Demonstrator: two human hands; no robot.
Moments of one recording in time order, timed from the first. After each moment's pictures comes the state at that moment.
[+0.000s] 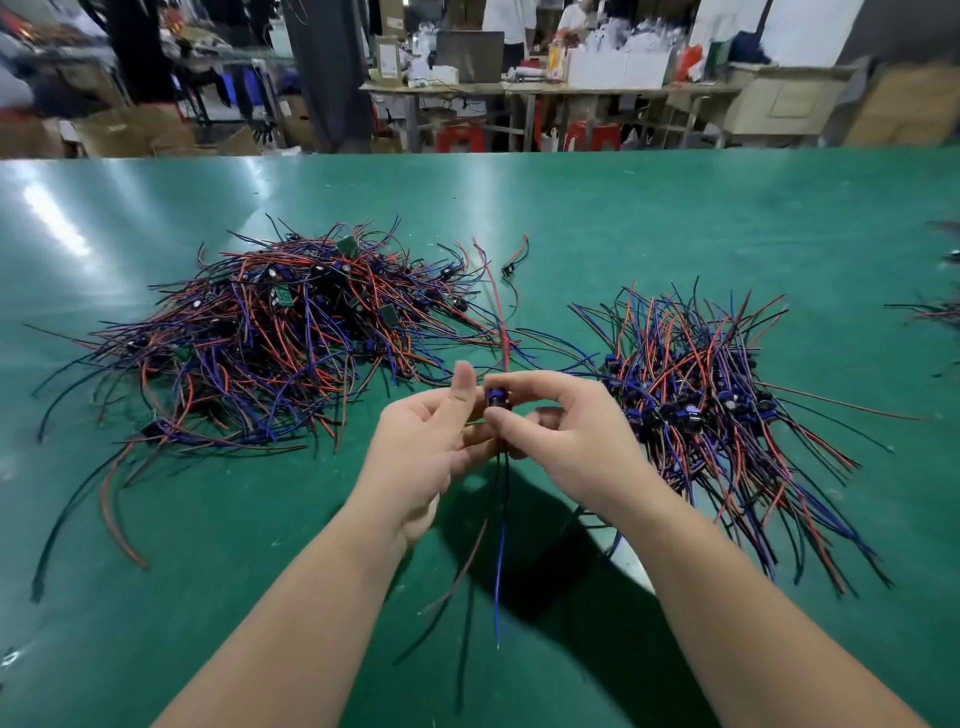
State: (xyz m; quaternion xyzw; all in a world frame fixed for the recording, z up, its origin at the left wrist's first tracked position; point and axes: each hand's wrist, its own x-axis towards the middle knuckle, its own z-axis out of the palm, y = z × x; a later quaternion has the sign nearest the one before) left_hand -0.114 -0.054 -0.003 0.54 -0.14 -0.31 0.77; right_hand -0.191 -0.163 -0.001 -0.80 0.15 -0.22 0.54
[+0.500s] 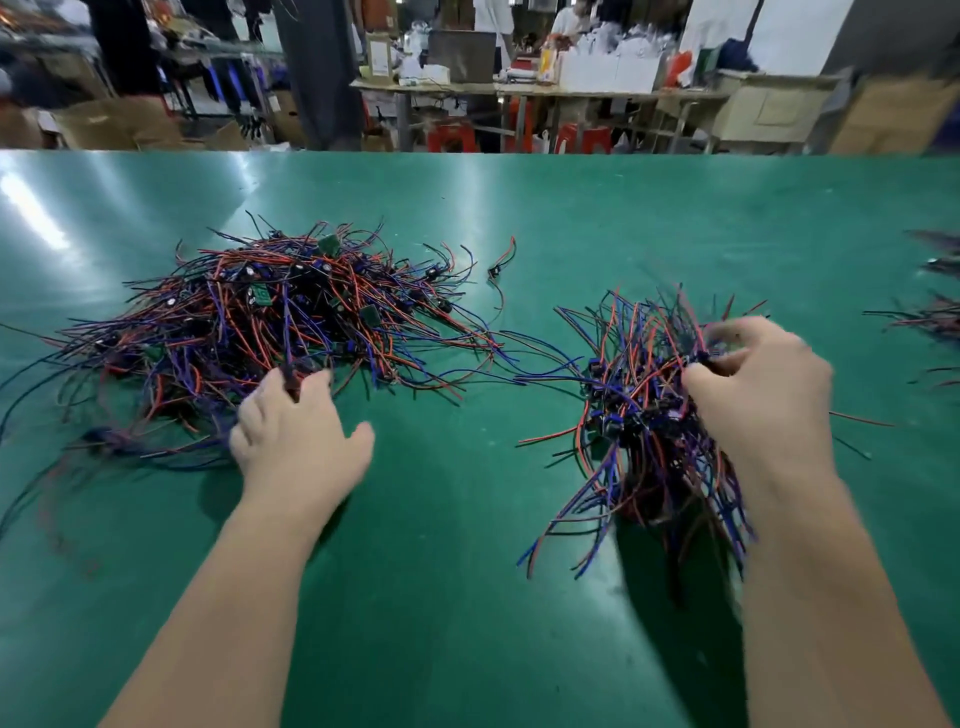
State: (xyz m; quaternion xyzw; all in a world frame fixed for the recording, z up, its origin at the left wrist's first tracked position) left_hand -0.052 -0.018 -0.020 0.98 -0.13 0.01 0.17; right_hand -0.246 -0.252 0.031 -0.79 0.46 -0.36 0.20
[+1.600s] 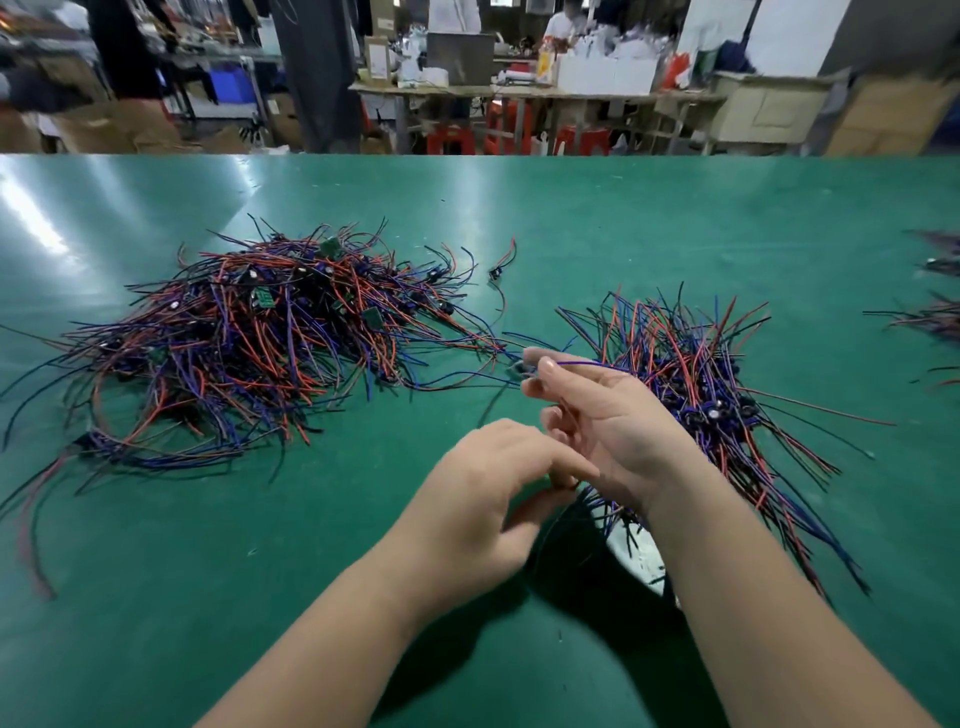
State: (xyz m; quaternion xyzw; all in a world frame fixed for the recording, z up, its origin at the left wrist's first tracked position) left_hand -0.140 -0.055 -0.010 0.63 -0.63 0.06 0.45; right_hand -0.199 -0.188 0.018 -0.48 0.21 -0.17 0.83
